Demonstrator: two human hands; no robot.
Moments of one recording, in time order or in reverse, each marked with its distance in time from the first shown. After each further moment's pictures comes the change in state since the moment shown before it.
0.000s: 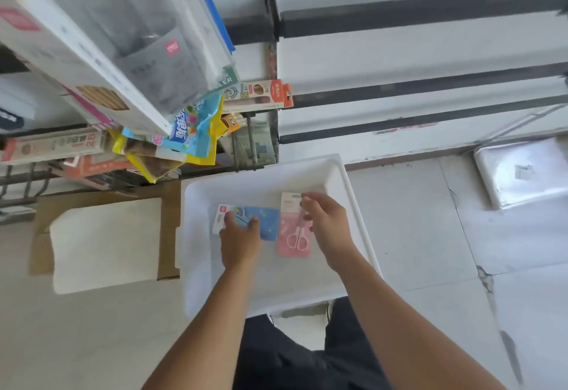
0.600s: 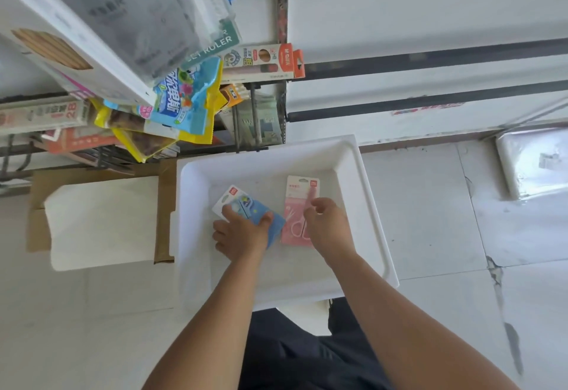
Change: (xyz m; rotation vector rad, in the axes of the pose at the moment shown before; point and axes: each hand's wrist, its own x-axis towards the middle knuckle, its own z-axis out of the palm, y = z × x) left_hand 0.018 -0.025 0.033 0.249 0.119 -0.101; right_hand 0.026 0.047 0.017 -0.391 0.023 0.188
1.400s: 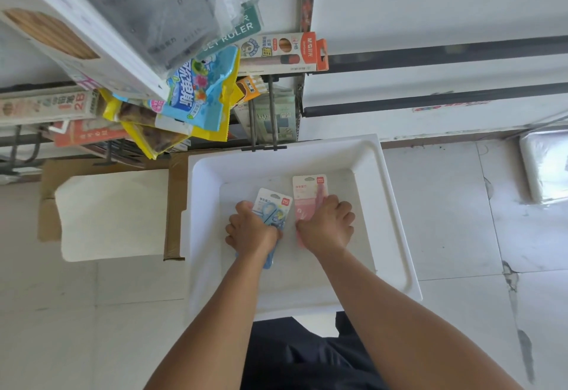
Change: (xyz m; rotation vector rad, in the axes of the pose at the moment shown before) left_hand 0.025 -0.008 0.003 0.012 -0.103 0.080; right_hand 0.023 0.000 0.050 -0.540 0.099 0.035
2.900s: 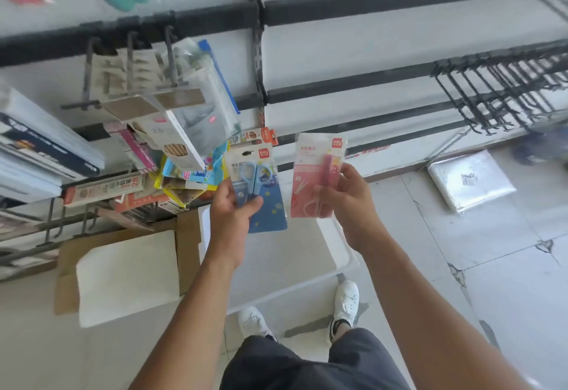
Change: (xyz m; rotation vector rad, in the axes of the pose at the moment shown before) left_hand -0.184 0.061 -0.216 -1.035 -0.360 0.623; right_hand -0.194 0.008 -0.241 1.228 -0.016 -0.439
